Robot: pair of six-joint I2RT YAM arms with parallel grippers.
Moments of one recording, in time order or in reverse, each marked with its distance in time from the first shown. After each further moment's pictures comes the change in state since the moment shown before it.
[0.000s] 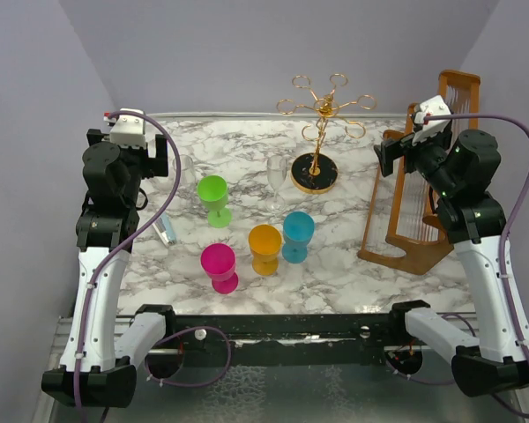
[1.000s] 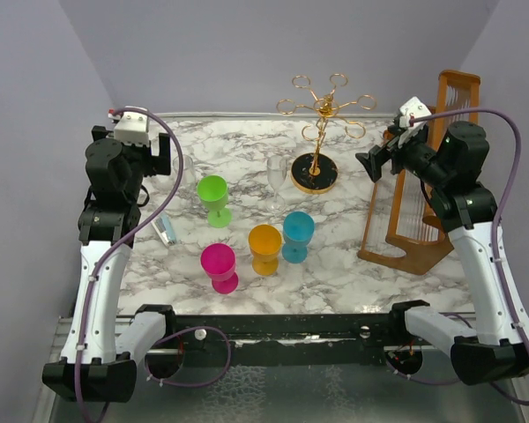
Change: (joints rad) left arm 0.001 0.028 0.000 0.020 0.022 0.001; right arm -0.001 0.055 0.009 0.000 -0.235 -0.050
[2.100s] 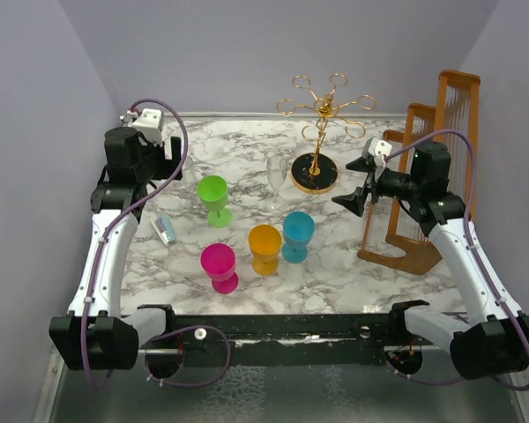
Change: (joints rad) left arm 0.032 0.180 -0.011 -0.088 0.191 -0.082; right arm 0.000 0.051 -0.264 0.080 -0.466 -0.157
